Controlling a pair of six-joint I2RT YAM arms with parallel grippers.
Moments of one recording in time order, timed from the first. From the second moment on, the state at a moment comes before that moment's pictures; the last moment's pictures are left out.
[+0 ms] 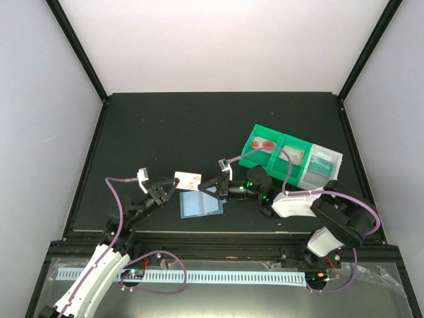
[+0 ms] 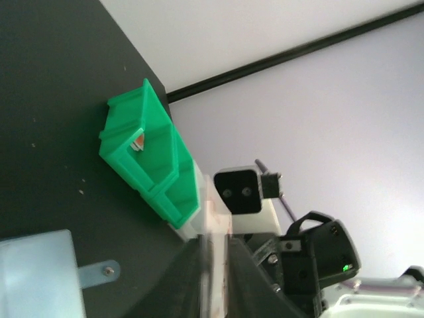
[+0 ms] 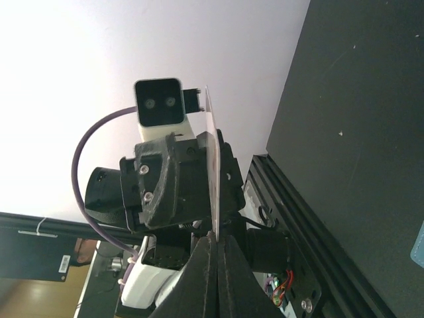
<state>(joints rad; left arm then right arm) -0.37 0.22 0.04 0.22 0.46 -1.26 0.87 1.53 0.50 0.99 -0.61 1.32</state>
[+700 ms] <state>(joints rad) -0.37 0.30 0.09 0.12 0.56 -1.15 0.79 1.38 0.47 0.78 -0.55 1.18</state>
